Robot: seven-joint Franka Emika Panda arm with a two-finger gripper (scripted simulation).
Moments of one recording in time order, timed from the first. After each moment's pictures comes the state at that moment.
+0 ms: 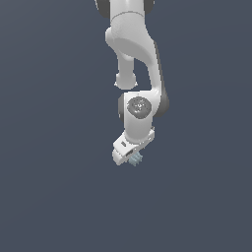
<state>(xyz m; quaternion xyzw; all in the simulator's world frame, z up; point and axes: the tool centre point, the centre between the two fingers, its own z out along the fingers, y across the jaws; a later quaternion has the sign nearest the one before) 0.040 0.037 0.078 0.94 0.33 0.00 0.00</state>
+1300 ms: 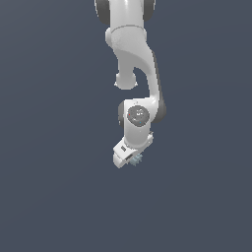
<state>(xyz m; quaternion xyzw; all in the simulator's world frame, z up) 0.039 0.036 0.043 0.94 0.33 0.00 0.00</state>
